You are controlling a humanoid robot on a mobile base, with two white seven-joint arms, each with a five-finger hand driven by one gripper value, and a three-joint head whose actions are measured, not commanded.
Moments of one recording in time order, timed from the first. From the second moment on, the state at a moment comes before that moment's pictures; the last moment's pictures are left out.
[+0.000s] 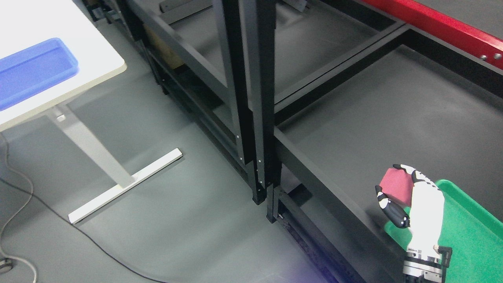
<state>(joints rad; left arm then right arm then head) -0.07 0.00 0.09 0.00 0.00 -0.10 -0.08 0.26 0.00 0.09 -1.70 0.92 -0.13 -0.44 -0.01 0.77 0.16</state>
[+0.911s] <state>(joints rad) -0.07 0.00 0.09 0.00 0.00 -0.10 -0.08 0.30 0.00 0.09 -1.71 0.89 -0.28 -0.50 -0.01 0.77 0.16</state>
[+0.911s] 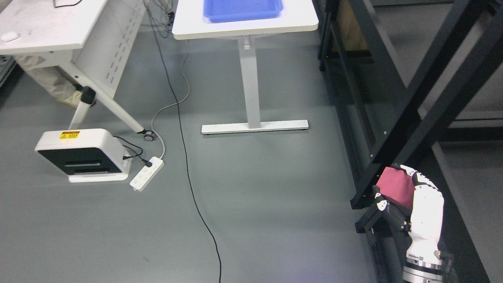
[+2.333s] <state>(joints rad) -0.07 0.00 0.09 0.00 0.00 -0.10 -0.08 0.30 0.00 0.14 -1.72 0.85 -0.32 -0.52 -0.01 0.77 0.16</state>
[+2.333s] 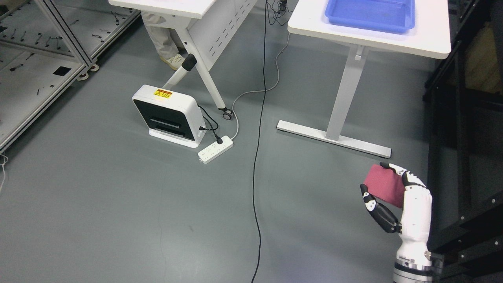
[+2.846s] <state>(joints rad) -0.07 0.00 0.09 0.00 0.00 -0.10 -0.08 0.30 0.00 0.15 -1.72 0.85 -0.32 -0.52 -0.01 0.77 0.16</state>
